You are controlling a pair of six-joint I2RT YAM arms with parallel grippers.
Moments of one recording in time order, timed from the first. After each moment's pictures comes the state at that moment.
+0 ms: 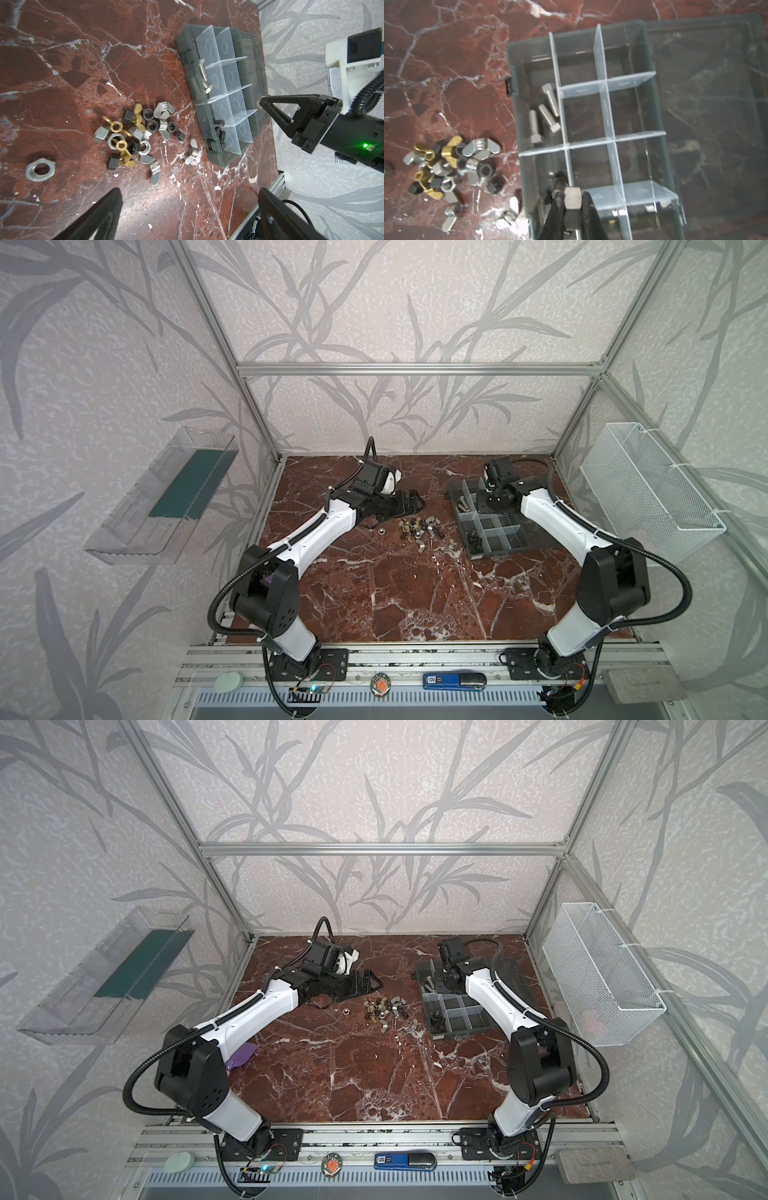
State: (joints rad) left arm -0.47 1.62 1.30 -0.49 0.43 -0.60; right arm 0.32 1.64 1.32 -0.72 0.14 0.30
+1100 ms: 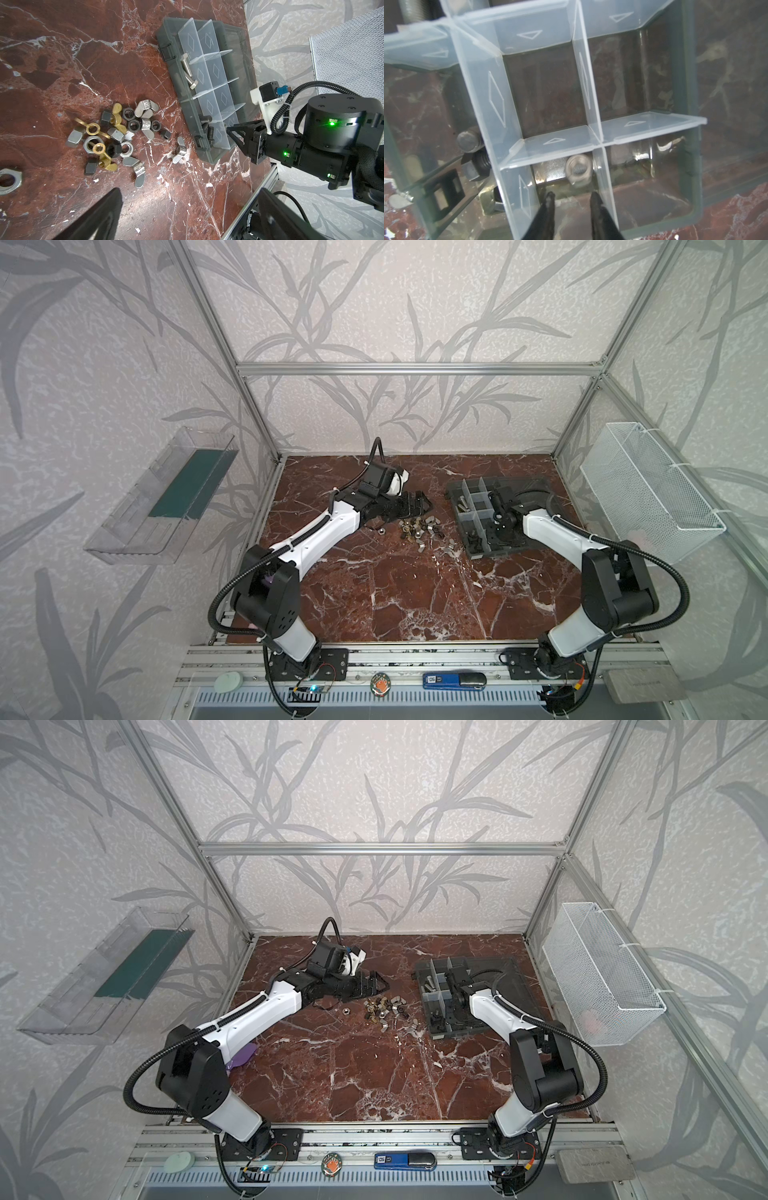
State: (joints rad) left arm -0.50 1.62 1.30 -0.45 0.45 -0.60; right arm 0.28 1.62 1.05 -0.71 0.16 0.32
